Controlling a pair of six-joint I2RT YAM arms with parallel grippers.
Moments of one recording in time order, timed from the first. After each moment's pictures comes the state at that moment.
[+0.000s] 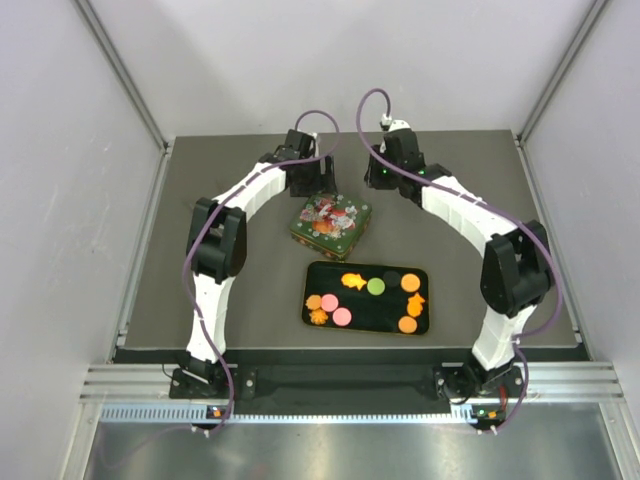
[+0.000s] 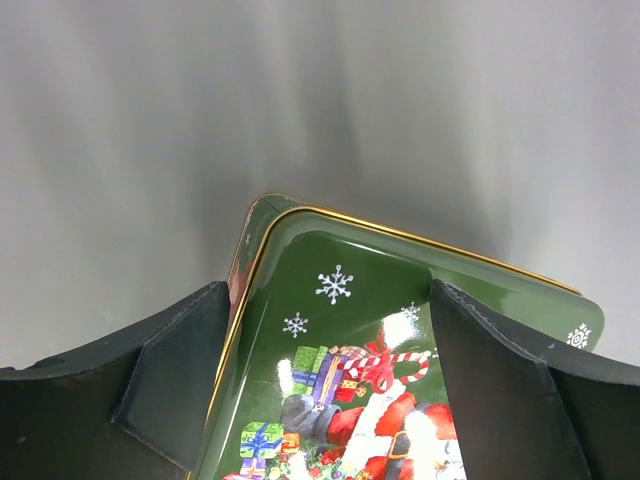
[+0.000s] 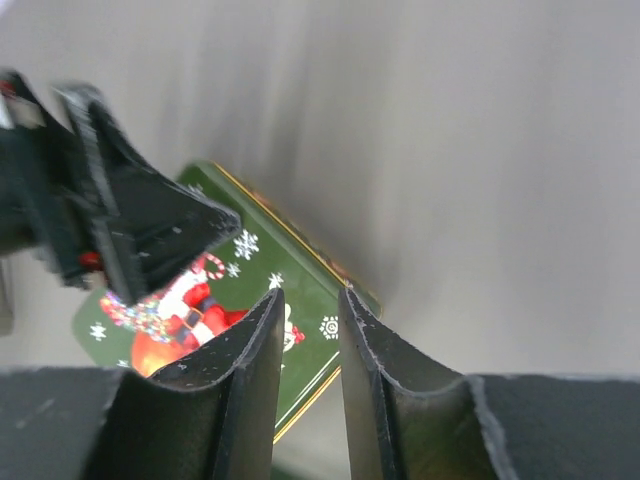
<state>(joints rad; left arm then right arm) -0.39 2.24 1.88 -0.50 0.16 -0.39 0.46 1.82 1.49 -0.29 0.06 0.37</state>
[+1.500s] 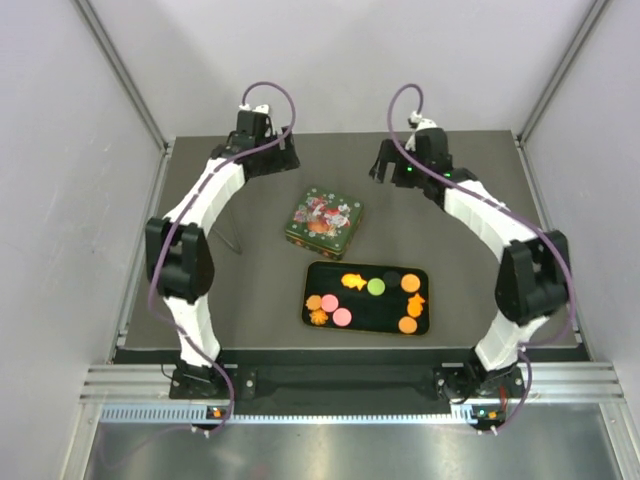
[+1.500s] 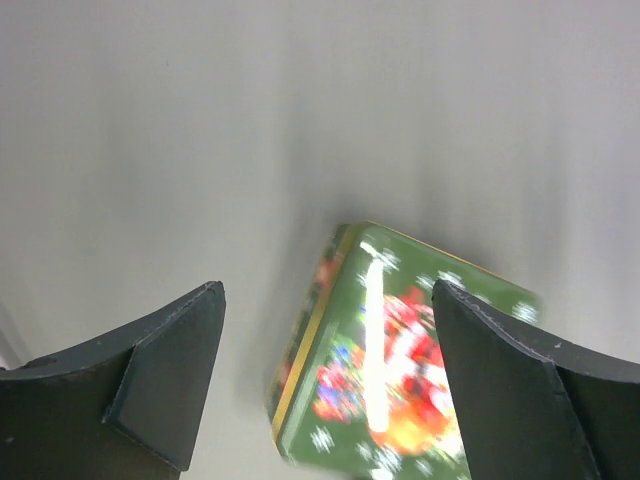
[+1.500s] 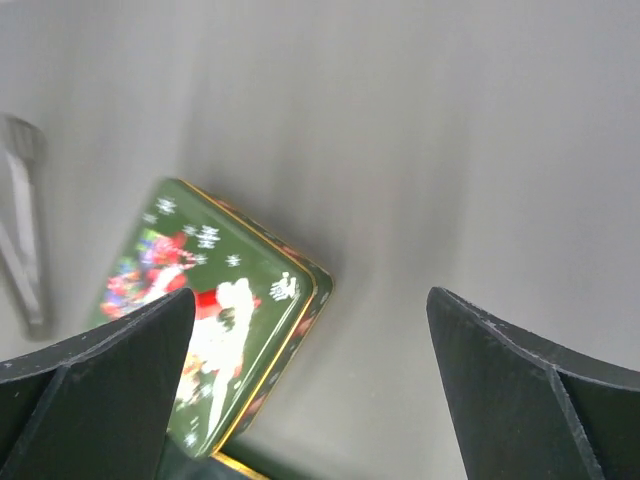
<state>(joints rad) -0.26 1.96 1.76 -0.49 0.05 -0.38 0.34 1.74 1.39 -0.20 -0.07 0.40</state>
